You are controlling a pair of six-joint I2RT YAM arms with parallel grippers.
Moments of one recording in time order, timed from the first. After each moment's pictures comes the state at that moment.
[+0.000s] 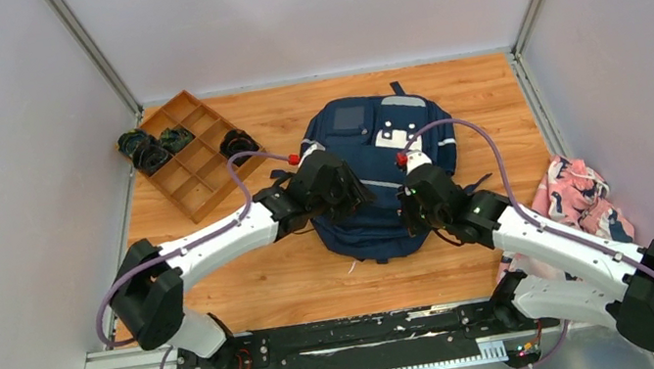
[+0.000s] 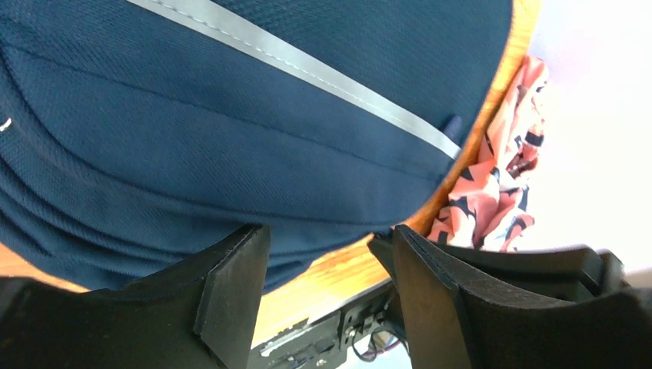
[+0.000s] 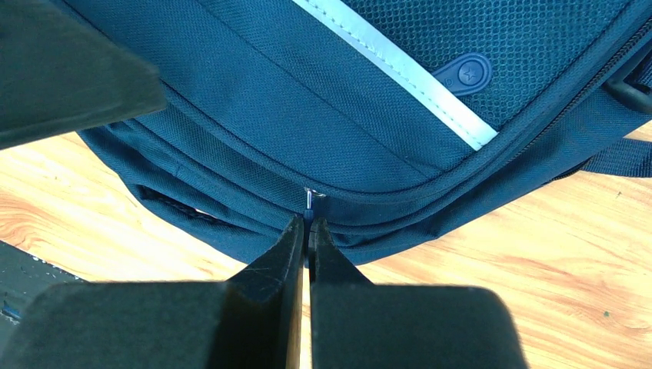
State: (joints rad) left arm -0.88 1.48 1.05 -0.27 -0.04 -1.15; right arm 0.77 1.01 0.70 -0.48 0.15 0.40
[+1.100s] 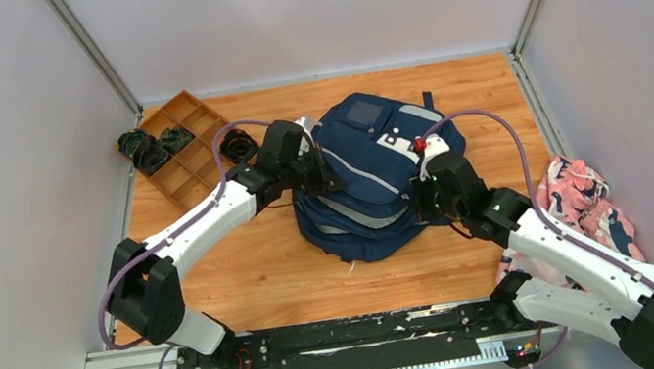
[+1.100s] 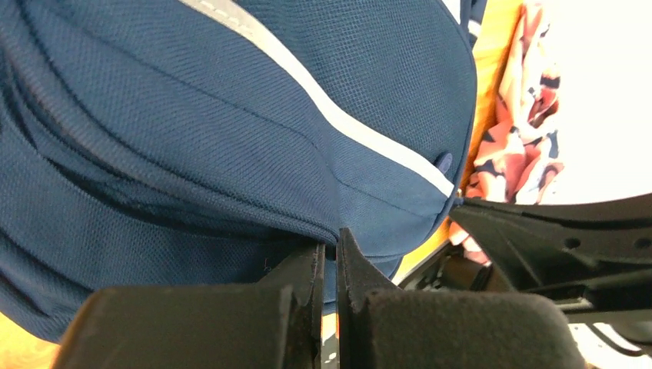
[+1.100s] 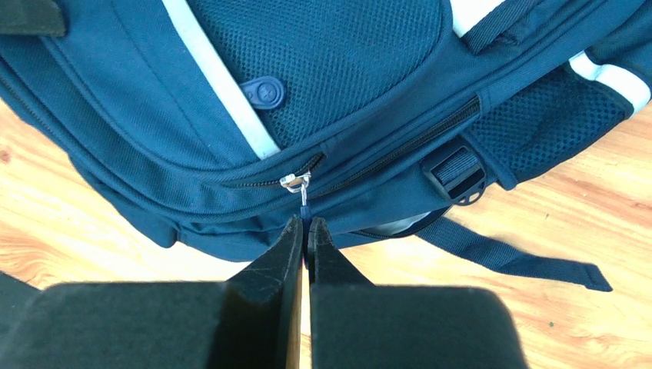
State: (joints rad) left arm -0.64 1.50 1.12 -0.30 0.24 -0.79; right arm 0.65 0.89 0.70 -0.46 0.15 0.33
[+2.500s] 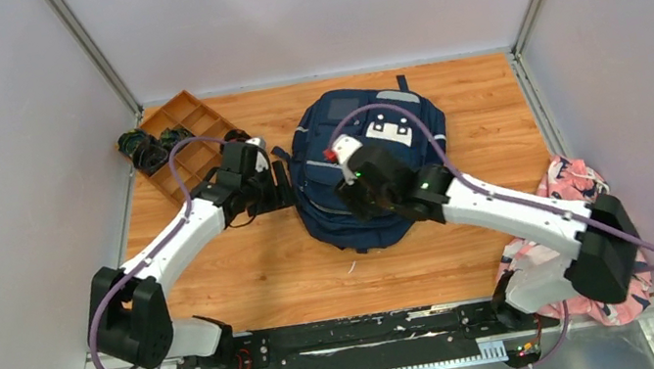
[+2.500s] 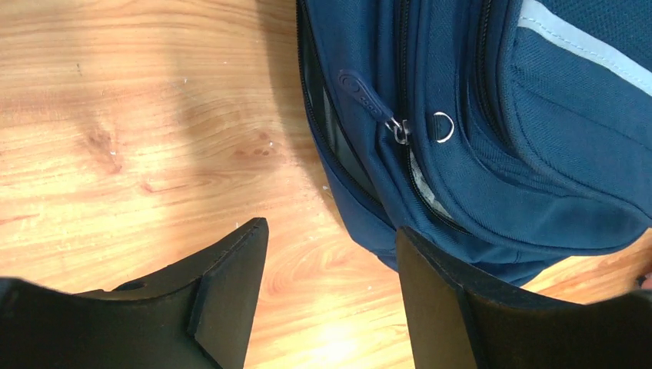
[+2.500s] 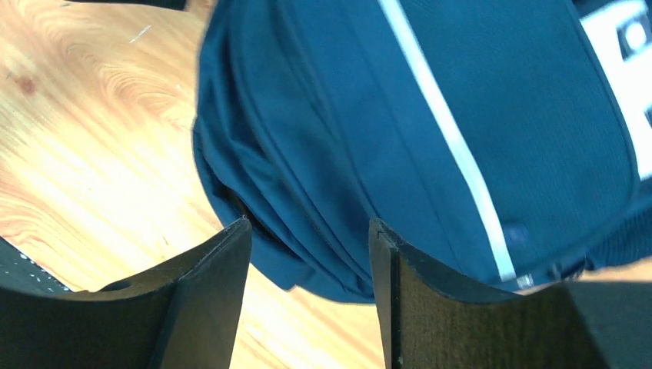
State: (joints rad) left arm -0.41 1.37 0.93 -0.44 0.10 -0.47; right arm 0.90 1.28 1.05 -0.49 0.20 0.11
